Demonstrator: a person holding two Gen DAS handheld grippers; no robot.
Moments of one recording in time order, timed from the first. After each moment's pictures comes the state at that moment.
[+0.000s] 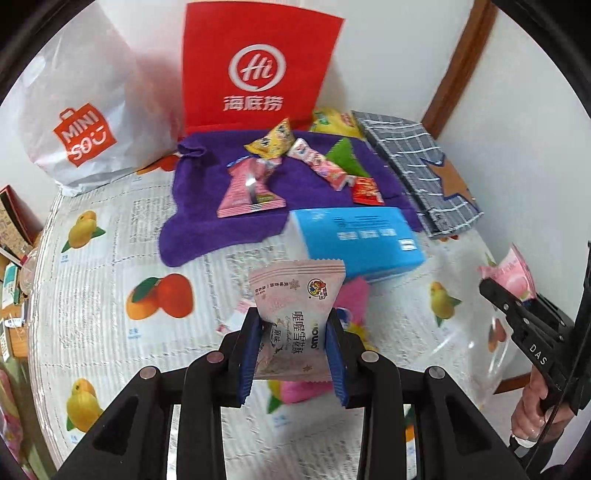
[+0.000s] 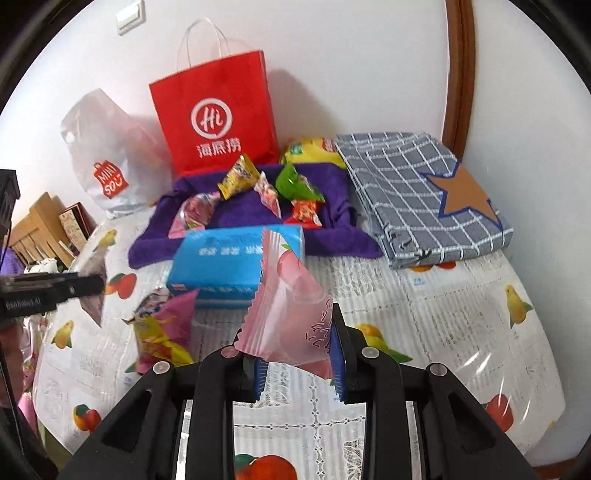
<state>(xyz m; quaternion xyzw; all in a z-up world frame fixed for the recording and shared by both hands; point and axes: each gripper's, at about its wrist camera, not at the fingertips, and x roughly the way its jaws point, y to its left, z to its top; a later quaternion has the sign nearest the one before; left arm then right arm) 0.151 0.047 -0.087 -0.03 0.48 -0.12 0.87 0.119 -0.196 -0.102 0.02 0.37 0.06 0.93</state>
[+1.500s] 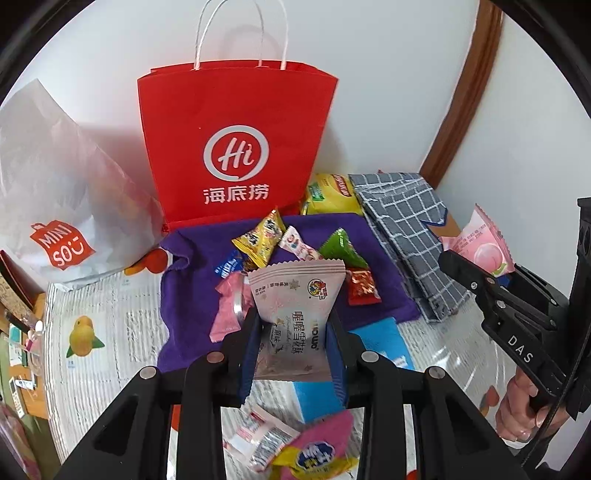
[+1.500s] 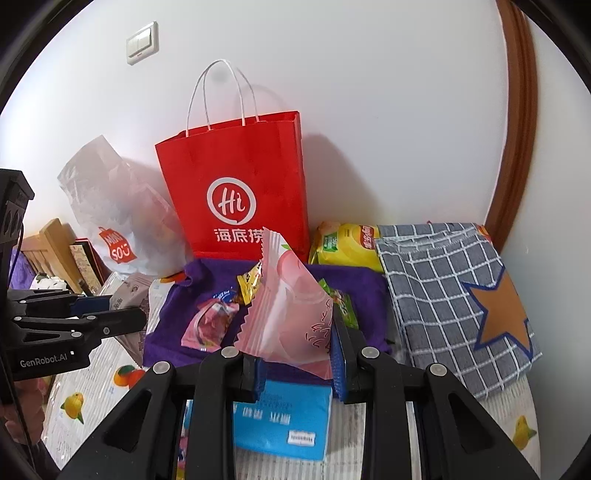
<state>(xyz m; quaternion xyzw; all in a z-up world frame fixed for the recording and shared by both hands) 0.254 0.026 -0.028 -0.02 0.43 -0.12 0.90 0.251 -0.160 -0.027 0.00 0.31 0.11 0.95</state>
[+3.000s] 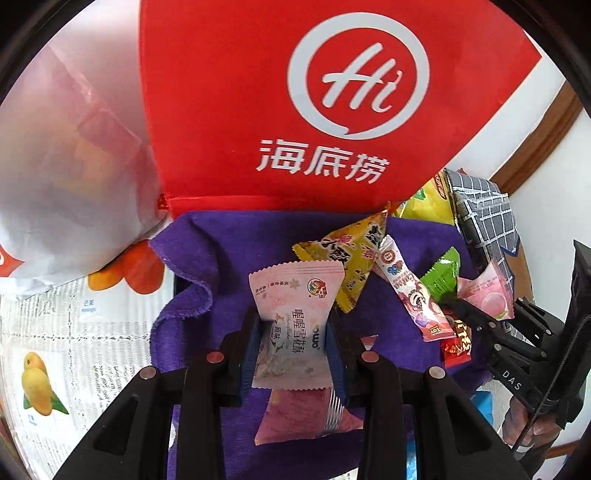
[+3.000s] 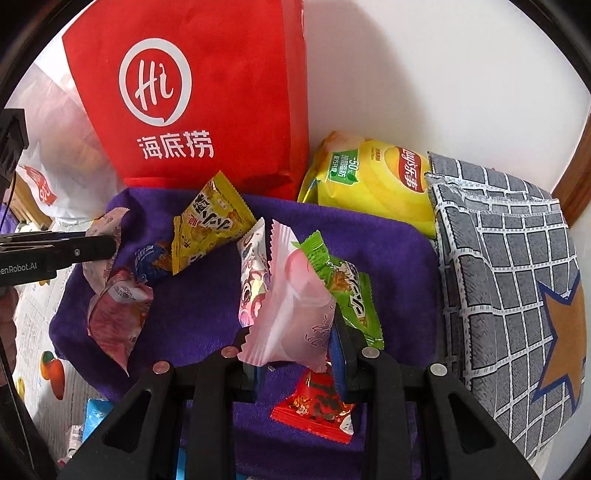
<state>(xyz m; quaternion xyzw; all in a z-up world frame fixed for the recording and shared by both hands) 0.397 0.069 -0.132 -0.08 0.50 -0.09 0.86 0.405 -0.143 -0.142 -0.06 0.44 0.13 0.89</state>
